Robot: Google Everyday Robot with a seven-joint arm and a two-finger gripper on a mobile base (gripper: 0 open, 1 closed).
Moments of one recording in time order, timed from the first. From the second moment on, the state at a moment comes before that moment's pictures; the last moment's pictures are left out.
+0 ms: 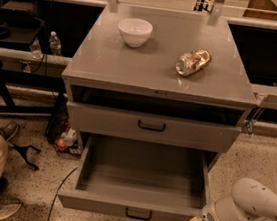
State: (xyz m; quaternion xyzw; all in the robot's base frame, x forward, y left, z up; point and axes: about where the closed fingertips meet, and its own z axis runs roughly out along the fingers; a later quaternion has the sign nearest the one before) arm 0.373 -0.233 0.454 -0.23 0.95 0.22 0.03
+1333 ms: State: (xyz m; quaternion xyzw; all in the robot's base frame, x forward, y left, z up) arm 0.430 -0.241 0.417 -0.19 0.95 0.20 0.15
